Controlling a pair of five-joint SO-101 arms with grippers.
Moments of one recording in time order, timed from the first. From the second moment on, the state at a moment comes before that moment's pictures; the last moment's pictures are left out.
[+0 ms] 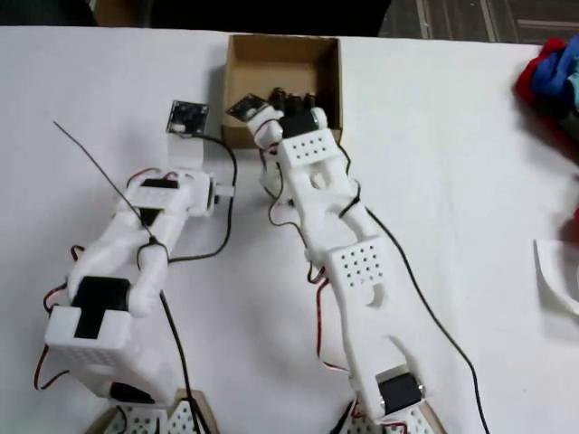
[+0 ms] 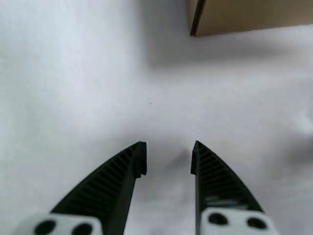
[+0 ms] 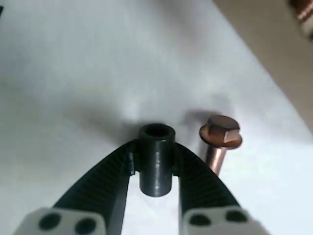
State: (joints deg) left arm -3.3 9.8 31.3 27.0 -1.0; right arm -25.3 67.2 -68.2 96.9 26.2
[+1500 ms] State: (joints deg) left arm -3.3 9.8 31.3 27.0 -1.0; right arm -26.2 66.3 -64.9 100.0 26.5
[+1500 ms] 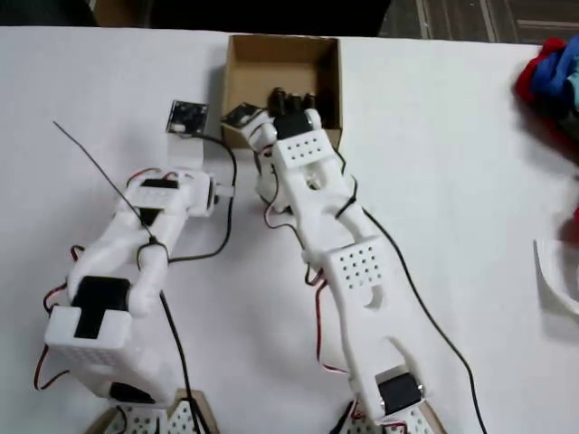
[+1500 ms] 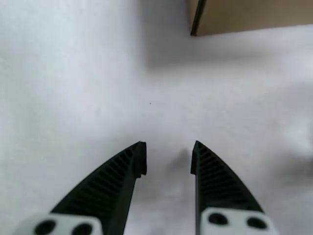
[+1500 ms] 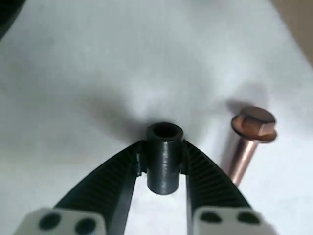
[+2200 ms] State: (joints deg) left arm -3.3 10.4 27.9 33.0 -1.0; right arm -20.3 42.9 -62.2 100.0 22.9
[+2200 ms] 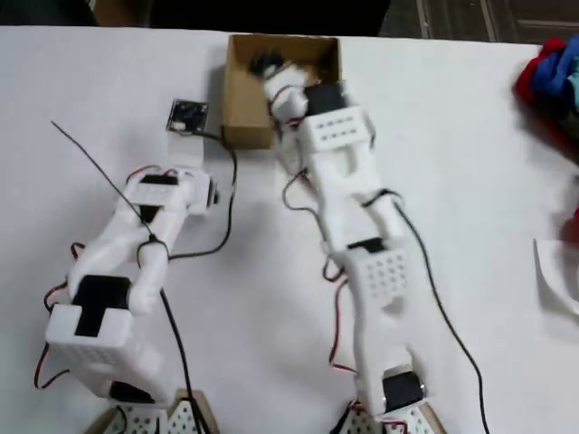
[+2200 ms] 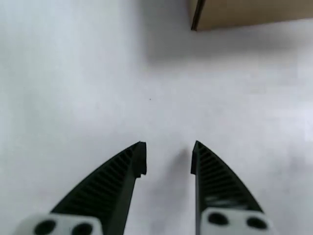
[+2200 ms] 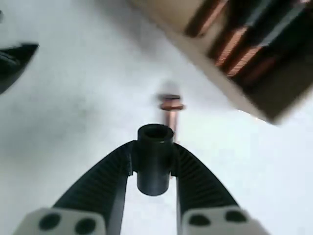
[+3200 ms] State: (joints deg) left arm 22.1 14.9 5.9 34.4 51.2; right arm 6.2 -5.0 -20.0 96.7 13.9
